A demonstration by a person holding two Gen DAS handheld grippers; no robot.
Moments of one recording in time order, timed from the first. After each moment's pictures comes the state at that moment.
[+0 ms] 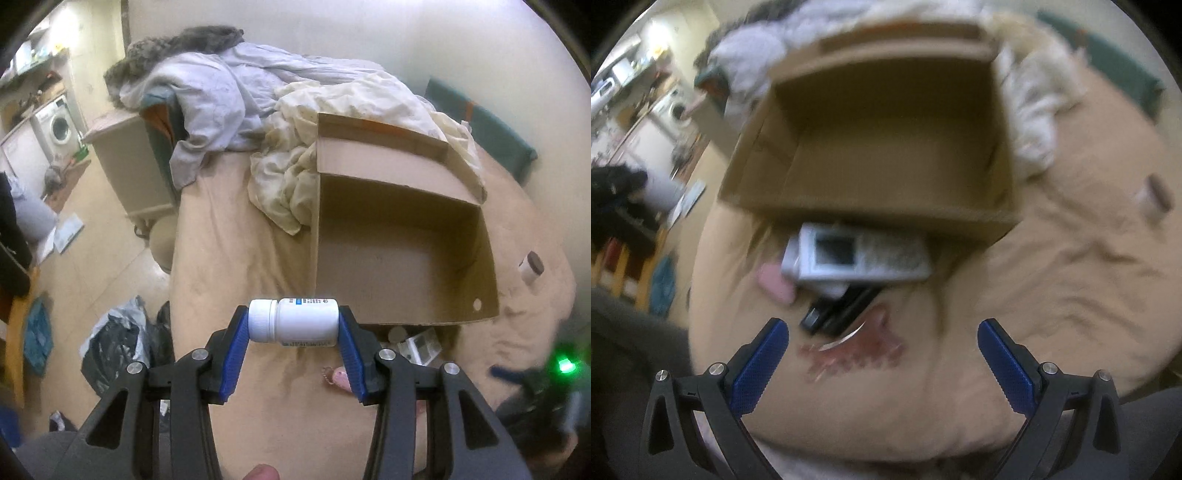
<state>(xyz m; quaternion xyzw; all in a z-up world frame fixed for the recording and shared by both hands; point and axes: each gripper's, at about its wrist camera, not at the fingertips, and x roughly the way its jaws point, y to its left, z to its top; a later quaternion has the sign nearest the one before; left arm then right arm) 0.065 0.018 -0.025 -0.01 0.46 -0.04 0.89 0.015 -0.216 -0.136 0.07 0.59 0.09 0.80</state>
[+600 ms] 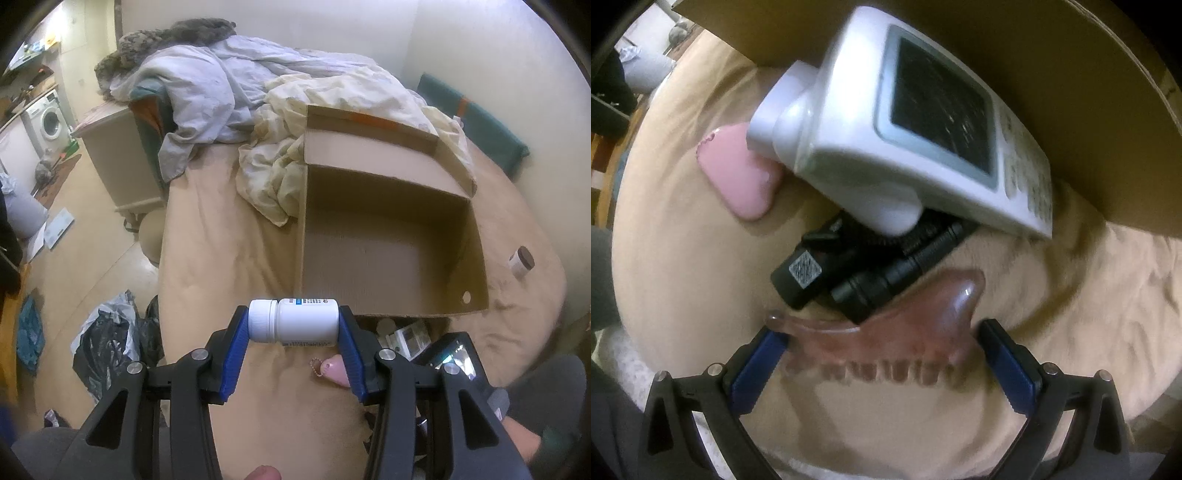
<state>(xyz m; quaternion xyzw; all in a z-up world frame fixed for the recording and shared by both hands) 0.063 0.010 -0.025 -0.01 0.48 -0.06 0.88 0.042 -0.133 -0.242 -0.10 0.69 0.09 0.71</state>
